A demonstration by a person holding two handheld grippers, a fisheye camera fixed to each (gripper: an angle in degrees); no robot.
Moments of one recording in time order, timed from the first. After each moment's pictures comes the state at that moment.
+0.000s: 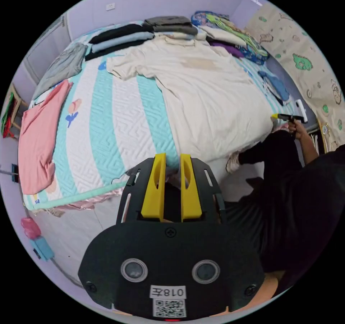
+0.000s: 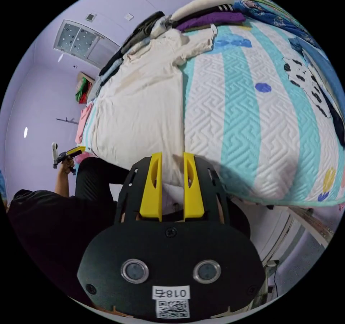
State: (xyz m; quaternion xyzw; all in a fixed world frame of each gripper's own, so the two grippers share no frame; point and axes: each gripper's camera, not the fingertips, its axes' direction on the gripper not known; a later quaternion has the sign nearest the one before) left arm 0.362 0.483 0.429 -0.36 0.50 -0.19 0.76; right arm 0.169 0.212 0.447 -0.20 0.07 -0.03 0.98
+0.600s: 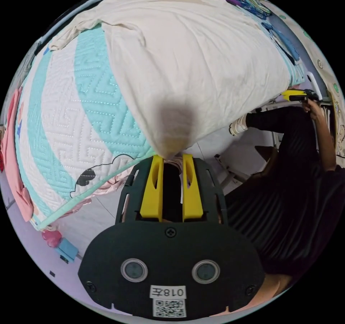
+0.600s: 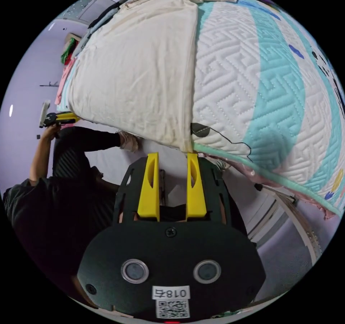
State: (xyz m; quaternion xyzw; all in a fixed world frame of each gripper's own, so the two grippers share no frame) left arm 0.457 0.345 0.450 -0.46 0.55 -0.06 0.70; right arm 0.169 0.279 0.548 -0.35 0.15 -0.07 0.92
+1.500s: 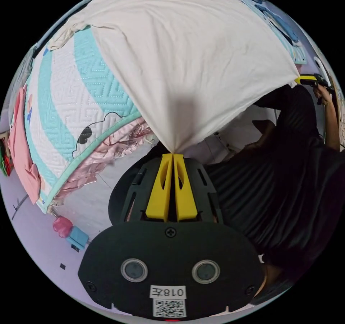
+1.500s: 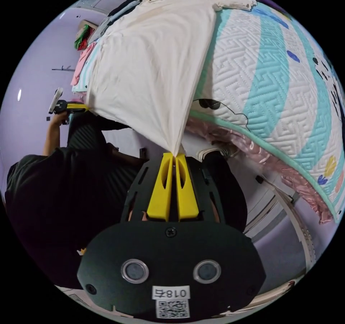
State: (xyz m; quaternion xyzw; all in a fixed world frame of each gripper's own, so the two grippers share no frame) left arm 0.423 0.161 0.365 -0.49 0.54 0.01 0.68; right arm 0.151 0.319 0.512 -0.39 0.09 -0.10 0.91
